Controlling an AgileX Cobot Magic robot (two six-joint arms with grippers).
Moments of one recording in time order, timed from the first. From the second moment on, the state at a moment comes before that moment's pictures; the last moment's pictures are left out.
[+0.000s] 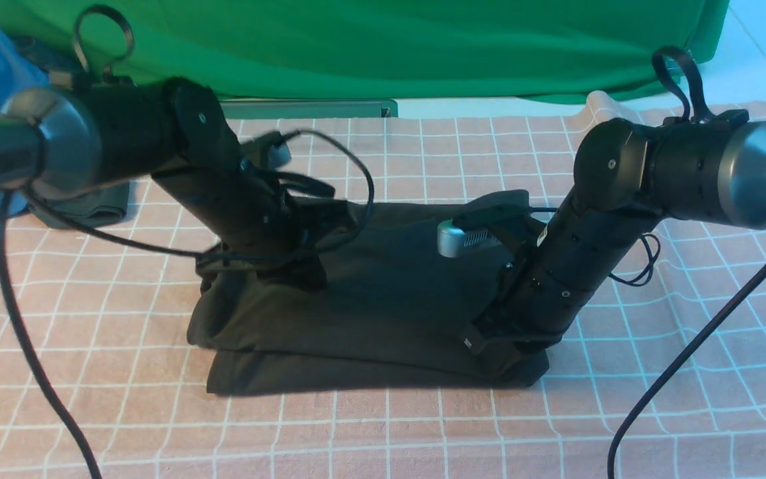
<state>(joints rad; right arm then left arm) 0.46 1.92 -1.26 0.43 0.90 -0.34 -0.26 1.83 -1.27 -0.35 0.76 -0.22</state>
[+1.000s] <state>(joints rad) 0.33 1.28 -1.24 0.13 0.89 -0.17 -0.16 1.40 -1.26 -0.37 0.87 -0.06</state>
